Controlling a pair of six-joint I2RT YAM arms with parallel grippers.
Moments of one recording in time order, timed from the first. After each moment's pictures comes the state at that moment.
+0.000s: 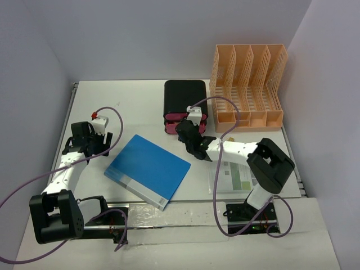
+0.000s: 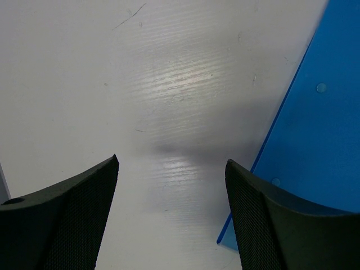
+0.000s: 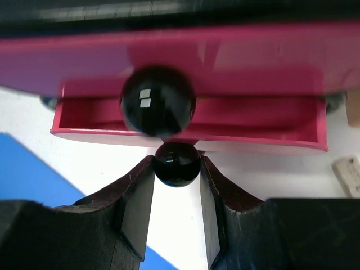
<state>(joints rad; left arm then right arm) 0.11 1.13 0.64 -0.33 0.09 0.36 0.84 1.63 0.91 0.11 0.66 0.57</state>
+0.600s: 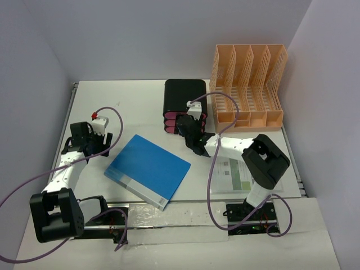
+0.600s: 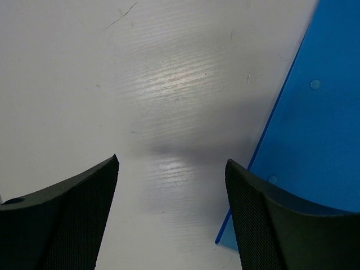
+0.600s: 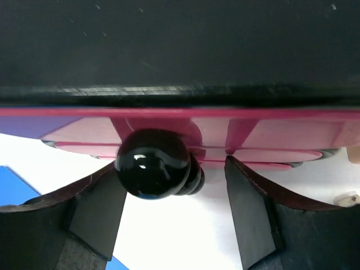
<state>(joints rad) 0.13 1.14 0.64 -0.33 0.14 0.37 0.79 1.70 0.96 0.21 0.65 0.50</state>
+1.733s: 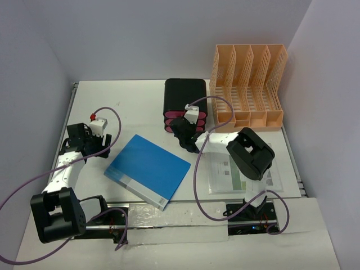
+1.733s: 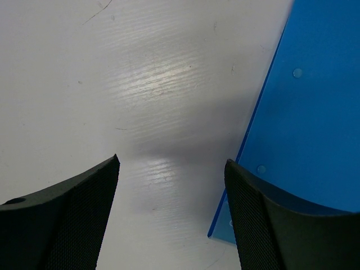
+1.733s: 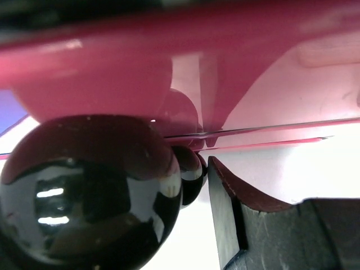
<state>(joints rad) 0.18 1.14 0.64 -0.37 0.24 0.40 0.79 1.87 1.06 0.09 0.69 0.69</state>
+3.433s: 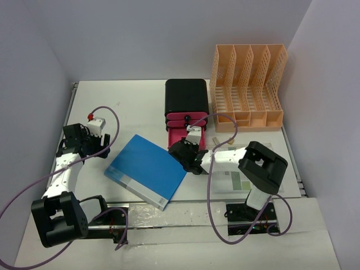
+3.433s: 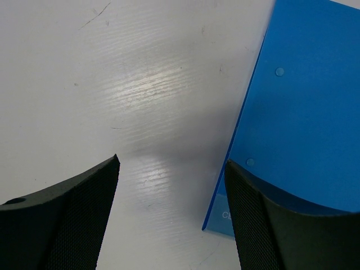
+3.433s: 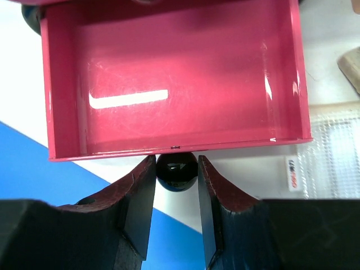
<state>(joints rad) 0.22 1.10 0.65 -0.42 0.32 0.41 1.00 1.69 0.81 -0.02 0.81 0.86</state>
